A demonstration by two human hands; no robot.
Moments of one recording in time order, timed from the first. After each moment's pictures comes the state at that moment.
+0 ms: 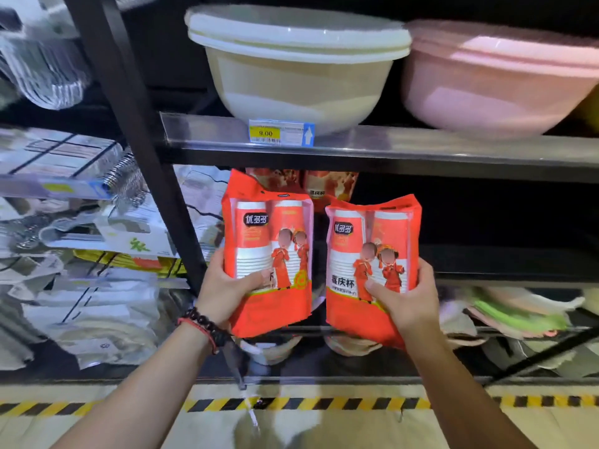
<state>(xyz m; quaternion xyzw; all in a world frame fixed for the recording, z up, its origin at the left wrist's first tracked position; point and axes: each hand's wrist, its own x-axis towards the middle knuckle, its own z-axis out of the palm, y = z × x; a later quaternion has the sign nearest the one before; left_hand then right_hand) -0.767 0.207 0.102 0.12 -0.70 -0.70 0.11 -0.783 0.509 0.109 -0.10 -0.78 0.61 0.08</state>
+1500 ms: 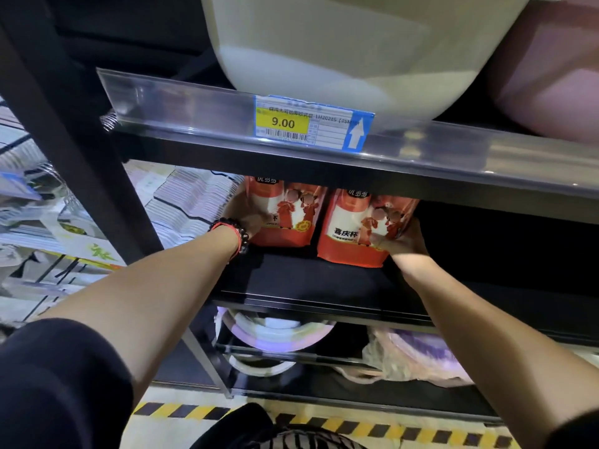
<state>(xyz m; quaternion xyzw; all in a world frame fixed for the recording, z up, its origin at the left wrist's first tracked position) -1.004 0.160 0.072 0.10 -0.88 -0.44 0.13 -1.048 0.481 0.047 -0.01 -0.80 0.60 0.01</state>
